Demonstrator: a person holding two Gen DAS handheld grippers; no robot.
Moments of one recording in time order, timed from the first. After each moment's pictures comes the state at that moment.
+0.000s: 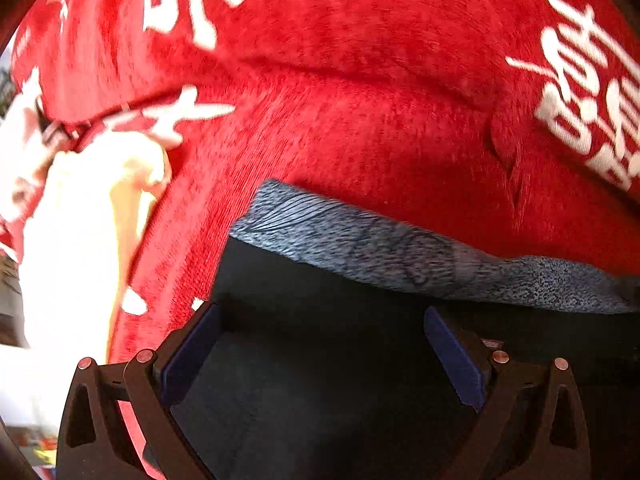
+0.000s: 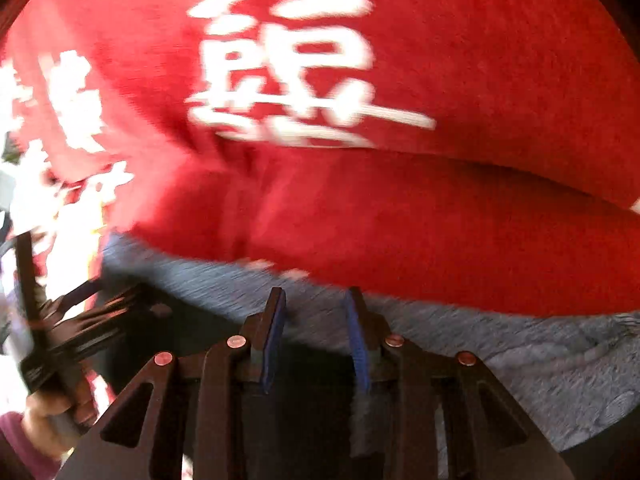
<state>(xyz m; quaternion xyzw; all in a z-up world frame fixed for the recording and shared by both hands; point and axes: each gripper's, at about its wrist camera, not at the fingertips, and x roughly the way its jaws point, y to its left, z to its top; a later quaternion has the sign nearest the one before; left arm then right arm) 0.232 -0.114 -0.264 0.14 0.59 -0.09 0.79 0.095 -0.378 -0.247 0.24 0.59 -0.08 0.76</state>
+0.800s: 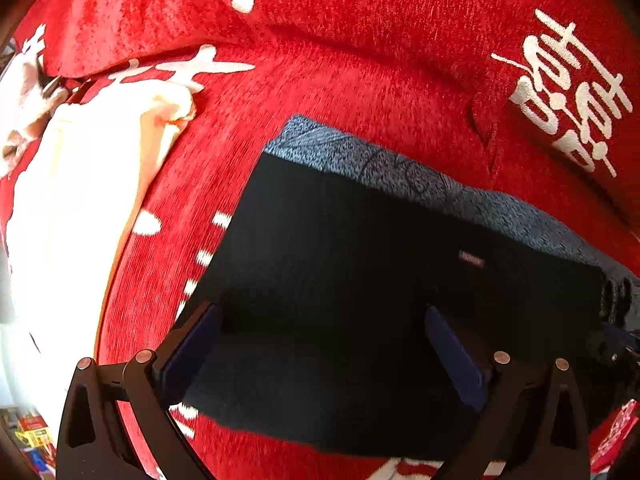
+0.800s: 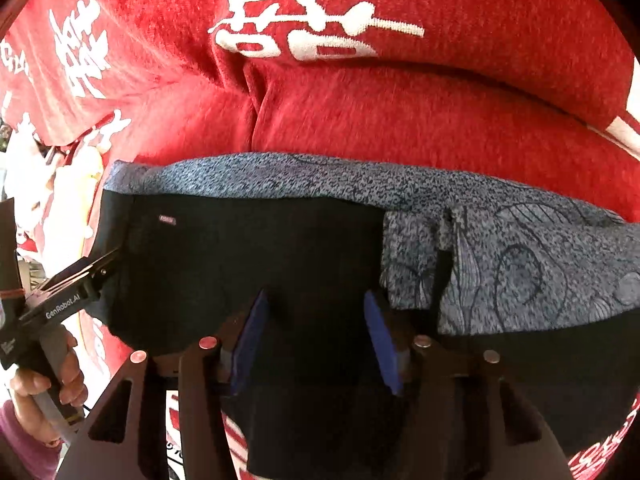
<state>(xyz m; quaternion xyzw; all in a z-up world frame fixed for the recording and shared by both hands) 0.194 -0.084 -0.242 0.10 0.63 -0.10 0.77 0.053 -0.335 -0.233 0.24 0.65 -0.06 0.72</state>
